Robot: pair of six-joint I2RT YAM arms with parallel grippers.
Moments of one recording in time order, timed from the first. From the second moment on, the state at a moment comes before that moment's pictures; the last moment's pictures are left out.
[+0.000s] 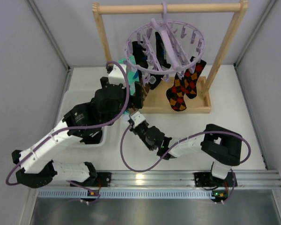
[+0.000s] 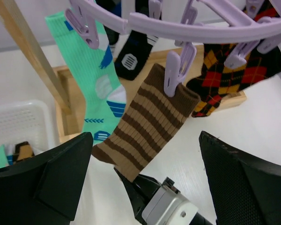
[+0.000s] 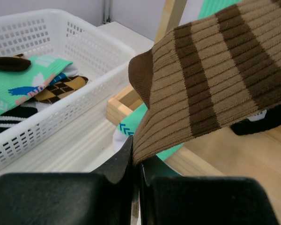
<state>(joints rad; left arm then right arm) -1.03 1.17 1.56 -0.73 -0.65 -0.39 1.23 1.72 0.76 1.04 0.58 -0.23</state>
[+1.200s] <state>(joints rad) -0.94 1.55 1.84 -0.72 -0.88 -0.11 1.30 1.78 0.95 0.80 0.64 -0.27</state>
